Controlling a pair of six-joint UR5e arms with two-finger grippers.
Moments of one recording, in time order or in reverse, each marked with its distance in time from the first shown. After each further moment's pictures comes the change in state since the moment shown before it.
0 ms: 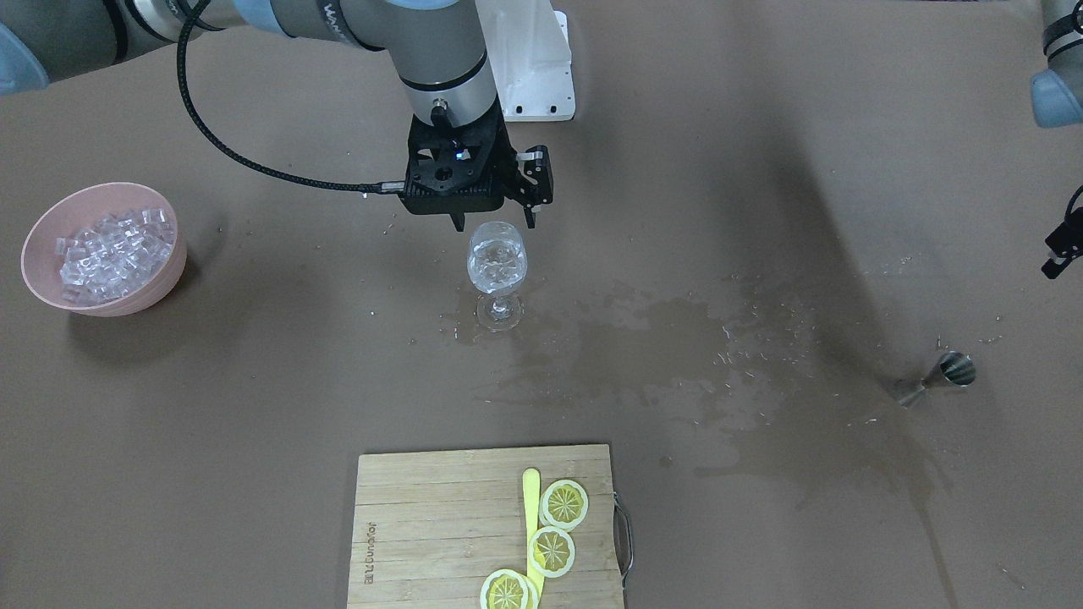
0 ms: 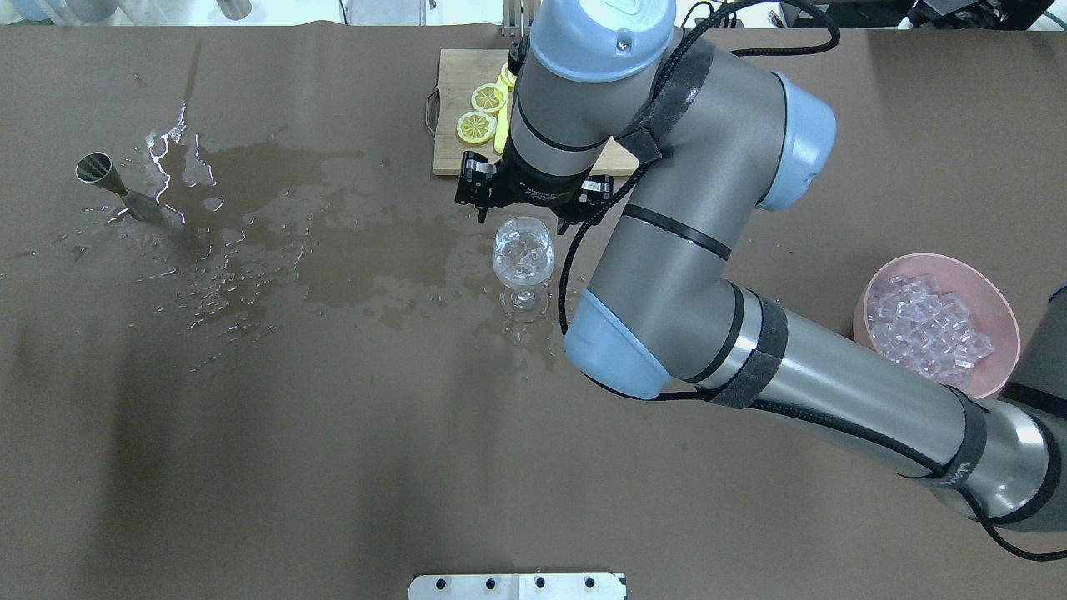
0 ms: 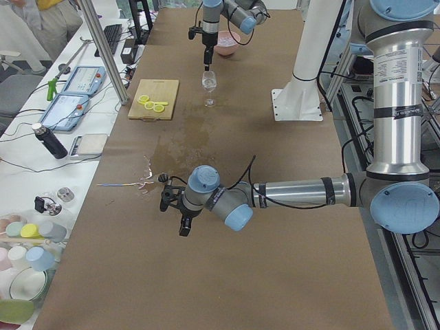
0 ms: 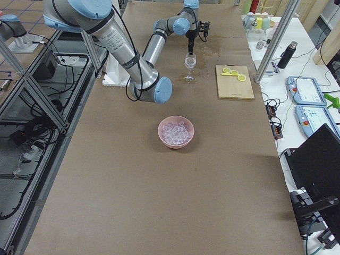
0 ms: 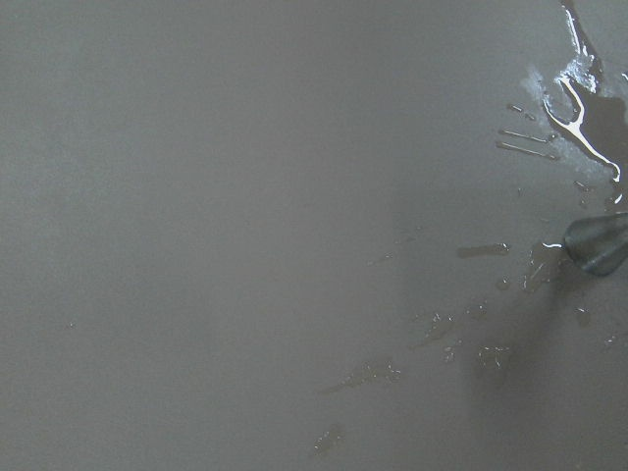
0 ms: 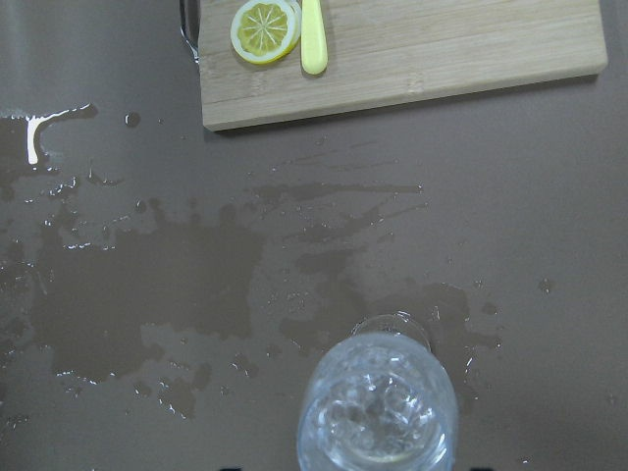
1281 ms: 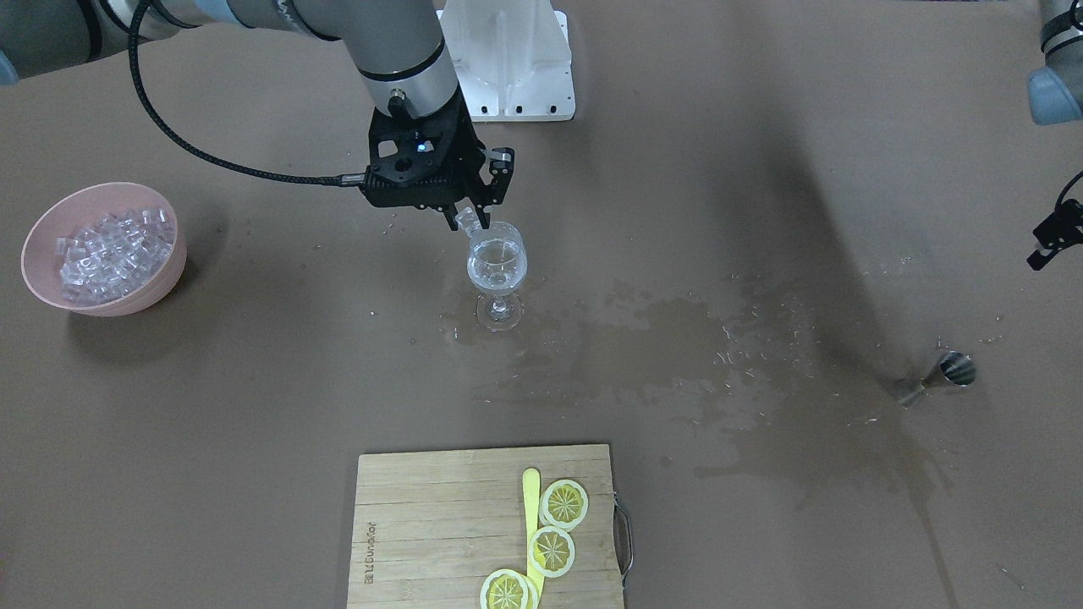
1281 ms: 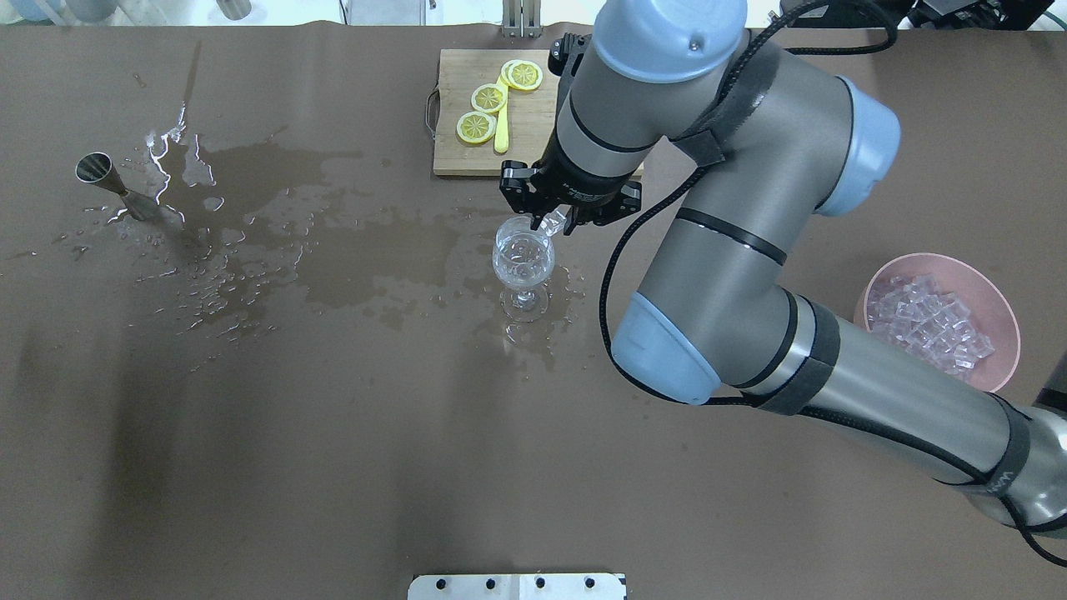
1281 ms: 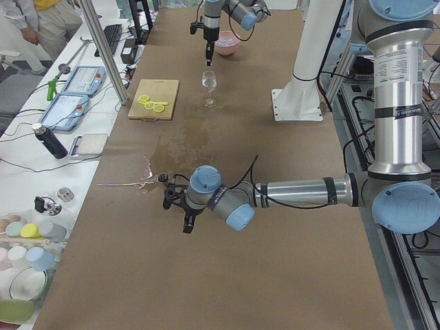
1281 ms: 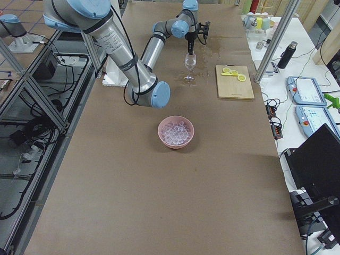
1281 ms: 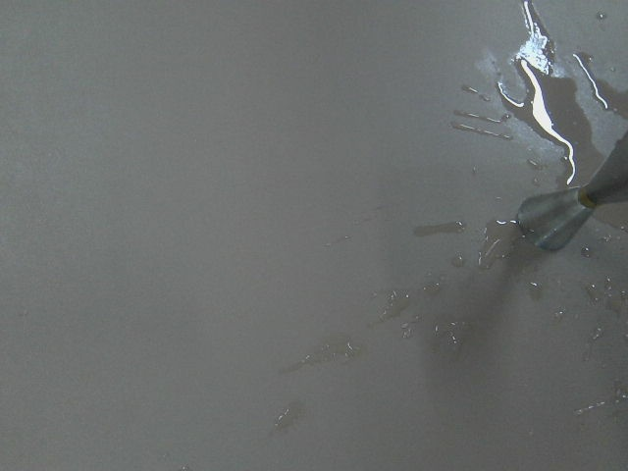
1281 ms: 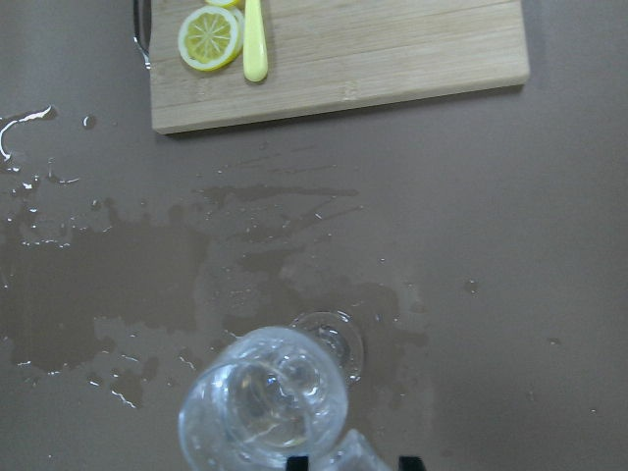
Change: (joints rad) left arm 0.008 0.013 -0.006 -0.003 -0.054 0.009; right arm 0.005 -0.037 0.046 -0.002 0.004 -0.012
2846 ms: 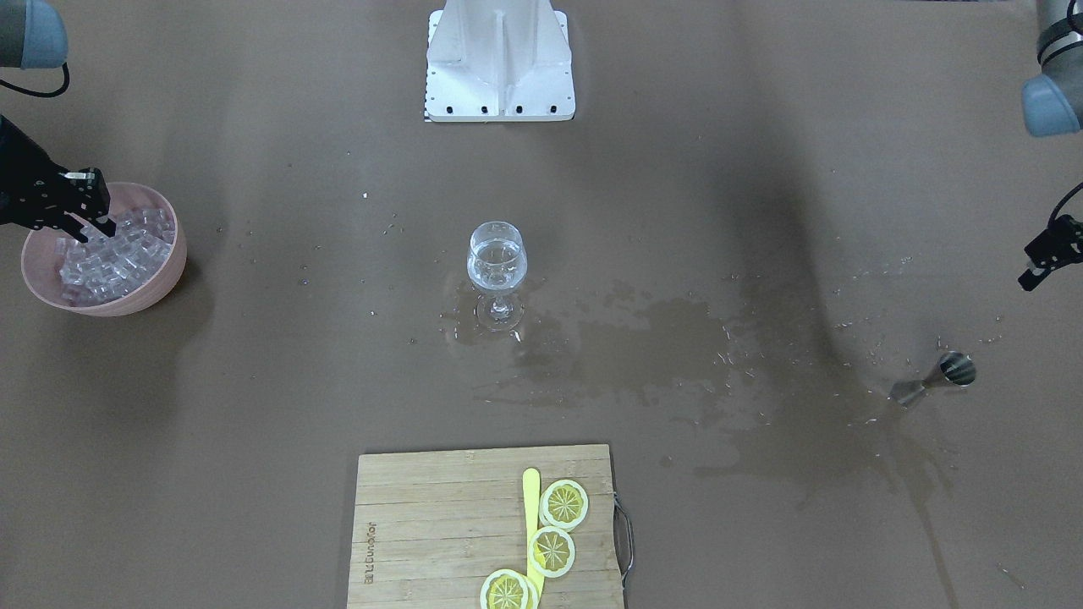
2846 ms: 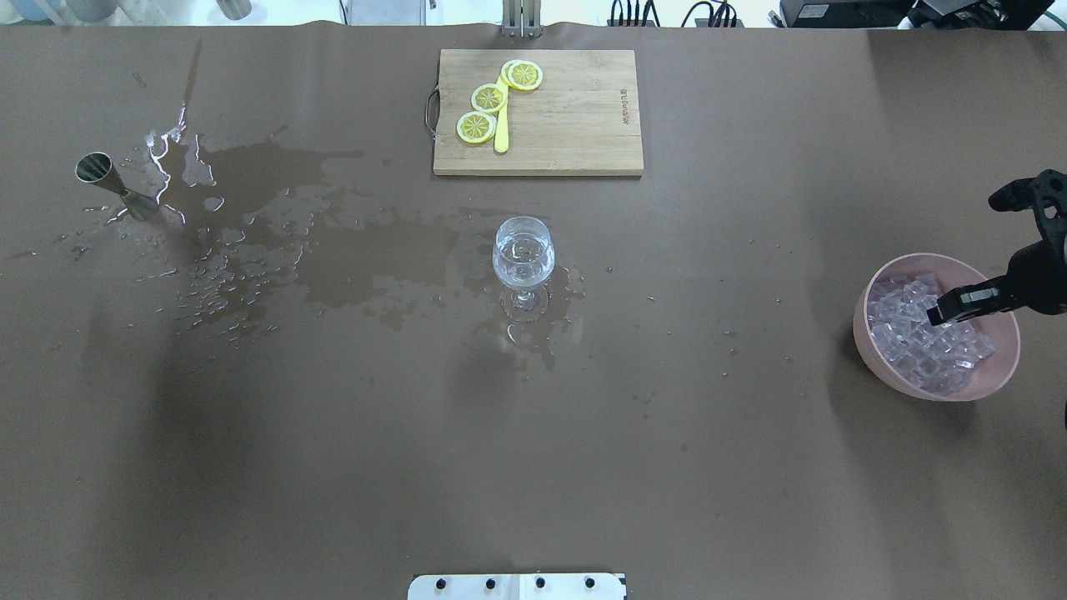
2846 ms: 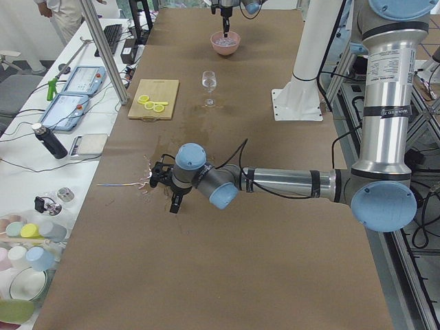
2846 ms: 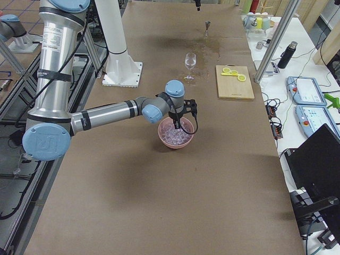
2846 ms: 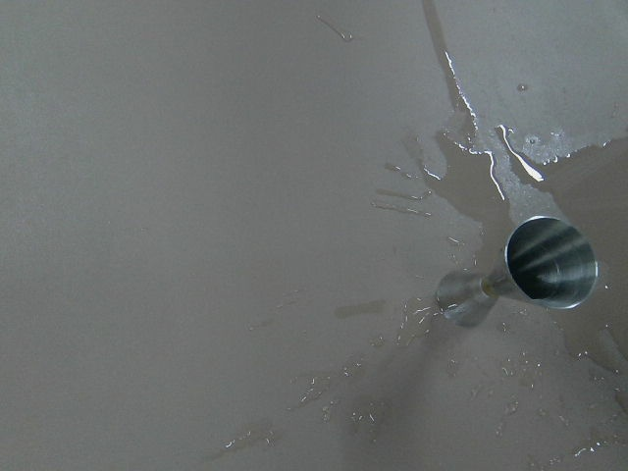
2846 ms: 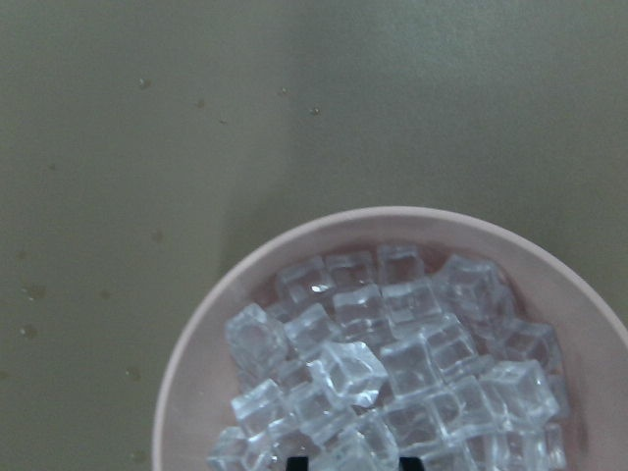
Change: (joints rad) left arm 0.009 -0.095 -0.053 0.102 -0.009 0.000; right arm 0.335 -1.009 0.200 0.577 0.247 -0.579
